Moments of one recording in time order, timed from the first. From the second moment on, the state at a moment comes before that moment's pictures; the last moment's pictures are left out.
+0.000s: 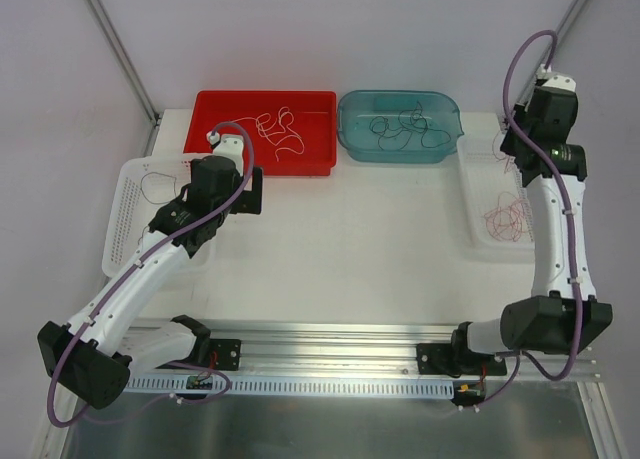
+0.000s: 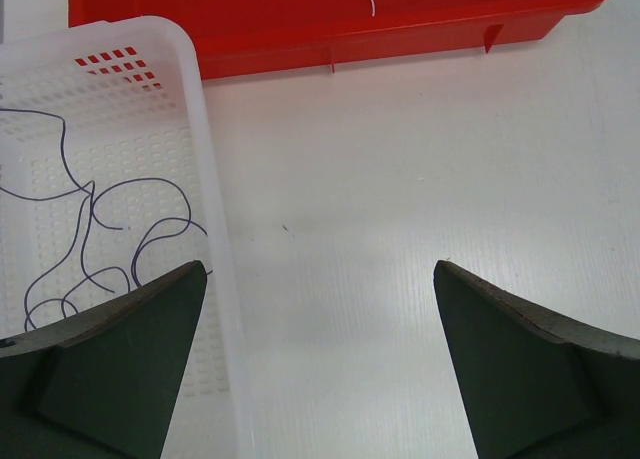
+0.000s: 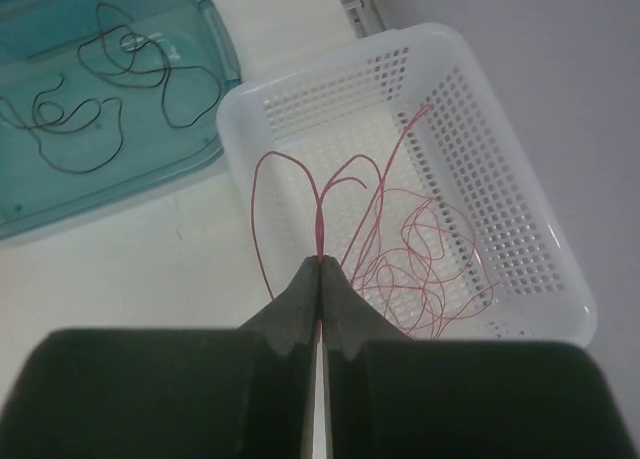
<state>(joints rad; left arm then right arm) -0.47 1.07 1.03 -0.55 -0.37 -0.15 -0.06 1.36 1.57 -0.72 0.25 0.11</state>
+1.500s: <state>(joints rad) -0.47 0.51 1.17 -0.90 -0.29 -0.30 -0.08 0.43 1.50 -1.13 0.17 0.19</state>
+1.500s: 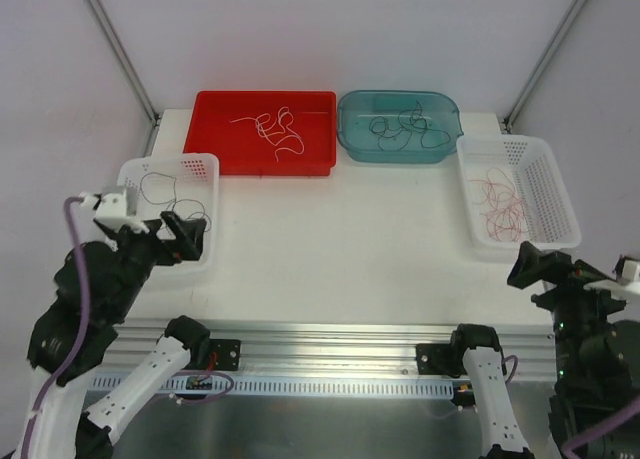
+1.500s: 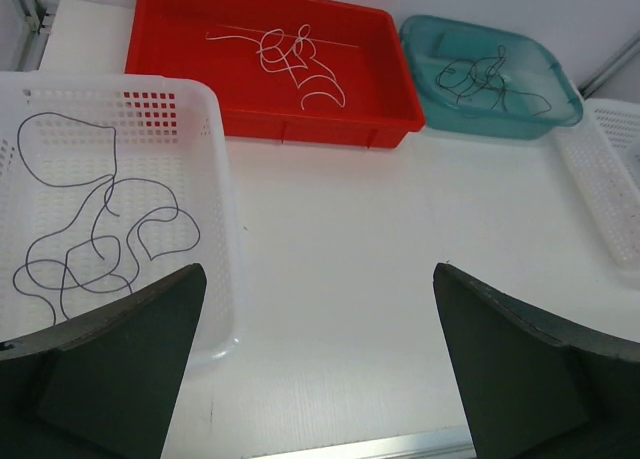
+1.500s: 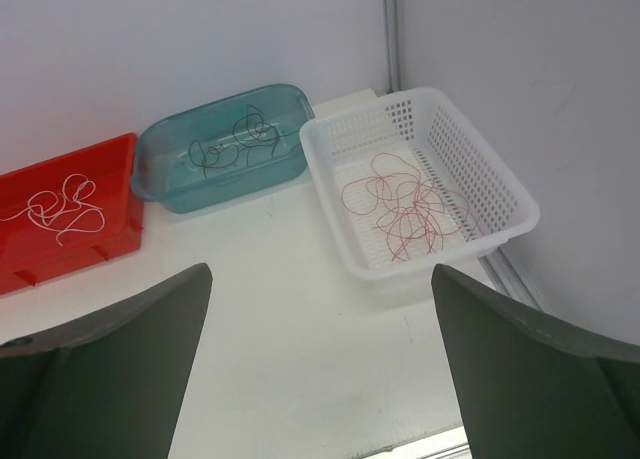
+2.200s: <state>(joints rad) -0.47 0.00 1.23 -1.34 -0.33 -0.41 0.06 0.01 1.25 -1.28 0.25 0.16</state>
